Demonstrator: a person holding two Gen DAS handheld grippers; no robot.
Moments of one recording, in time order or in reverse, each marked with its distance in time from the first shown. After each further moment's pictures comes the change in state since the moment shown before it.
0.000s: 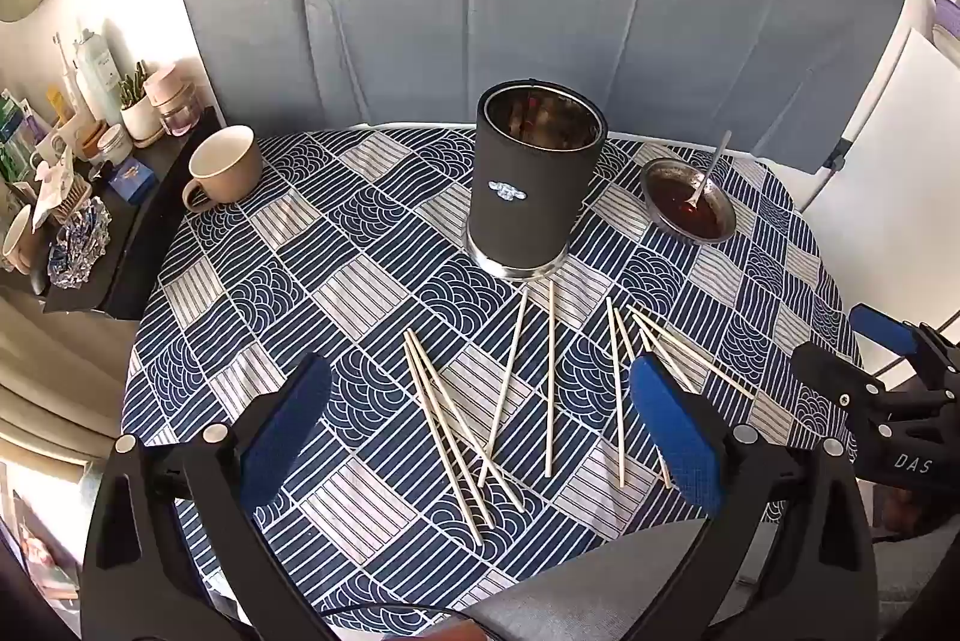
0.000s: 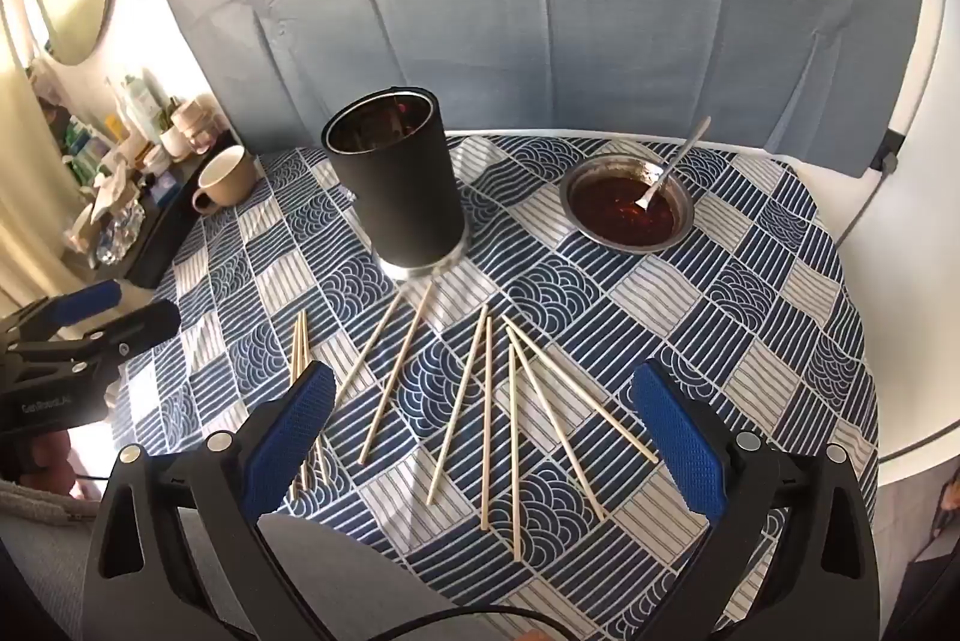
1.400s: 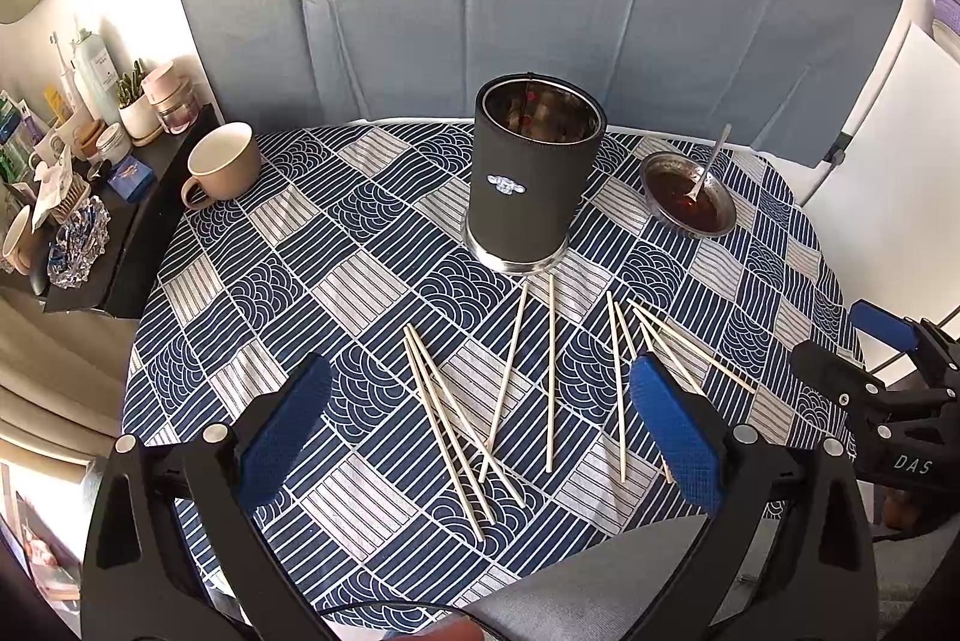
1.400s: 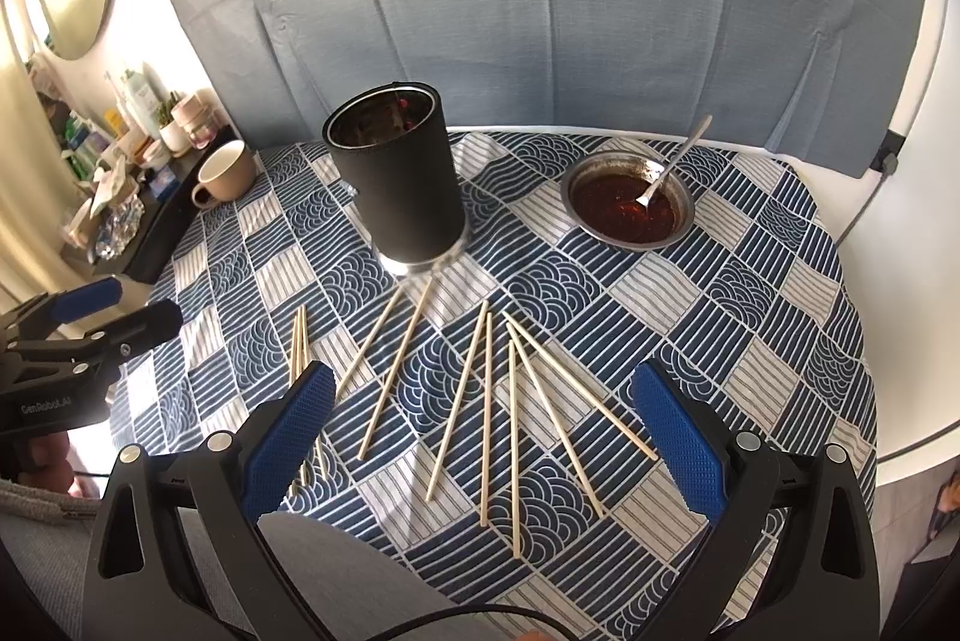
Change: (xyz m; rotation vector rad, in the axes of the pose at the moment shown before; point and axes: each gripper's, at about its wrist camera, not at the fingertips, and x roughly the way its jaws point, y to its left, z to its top) left arm 0.003 -0.003 -0.005 0.002 0.003 0.001; right arm 0.000 0.001 0.002 -0.007 0.002 -0.001
